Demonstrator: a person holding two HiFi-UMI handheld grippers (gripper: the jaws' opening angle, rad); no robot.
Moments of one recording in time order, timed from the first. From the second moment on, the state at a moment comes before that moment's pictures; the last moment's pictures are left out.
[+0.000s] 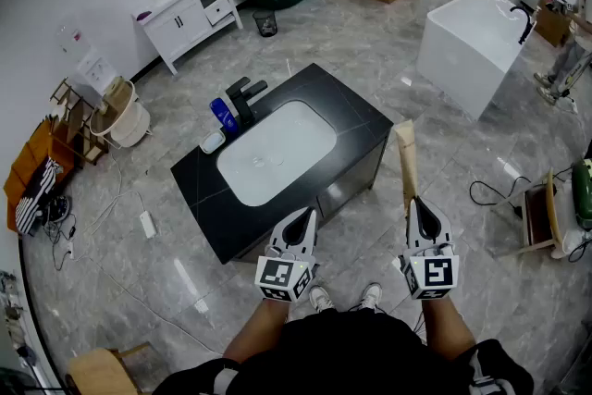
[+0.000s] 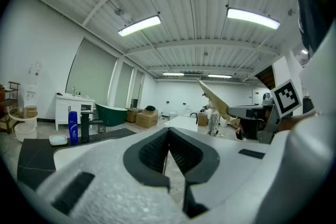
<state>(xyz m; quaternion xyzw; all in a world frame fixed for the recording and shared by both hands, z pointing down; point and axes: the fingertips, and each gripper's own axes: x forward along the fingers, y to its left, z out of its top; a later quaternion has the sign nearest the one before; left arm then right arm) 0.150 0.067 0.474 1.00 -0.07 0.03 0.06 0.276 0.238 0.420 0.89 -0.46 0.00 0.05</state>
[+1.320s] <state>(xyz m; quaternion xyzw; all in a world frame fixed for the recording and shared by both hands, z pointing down) -0.004 -0.056 0.485 0.98 -0.19 0.05 0.08 0.182 0.088 0.394 0.84 -0.54 -0.03 0.00</state>
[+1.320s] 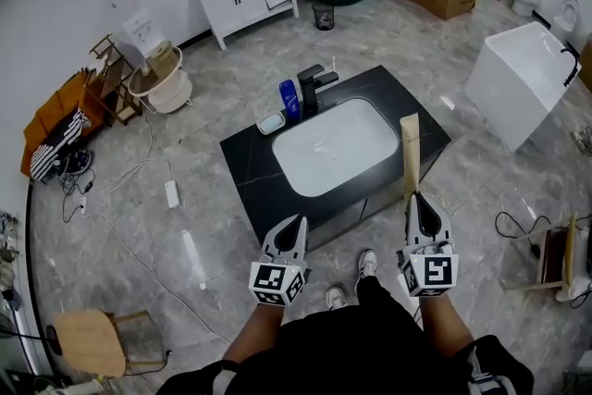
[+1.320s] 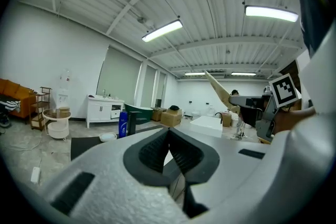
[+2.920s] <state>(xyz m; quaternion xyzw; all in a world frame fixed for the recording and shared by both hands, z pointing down) -0.052 -0.201 0.499 0.88 -0.47 0.05 0.06 0.192 -0.189 0.453 0.66 -0.75 0.01 -0.02</state>
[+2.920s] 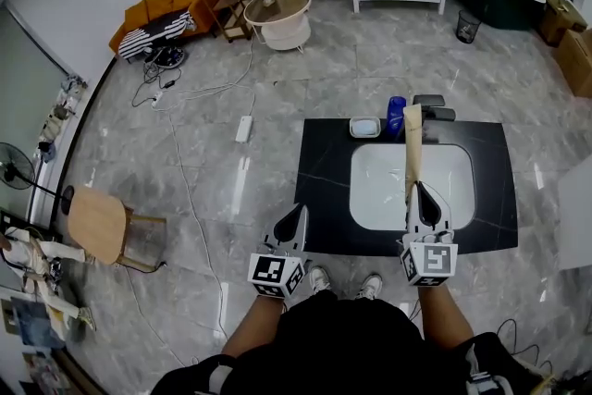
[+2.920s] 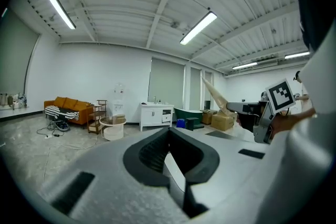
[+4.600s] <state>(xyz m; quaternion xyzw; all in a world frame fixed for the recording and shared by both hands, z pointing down) -0.179 -0.242 0.539 0.85 -0.52 0.04 0.10 0.038 -0.280 0.716 0.61 -0.72 0.22 0.24</state>
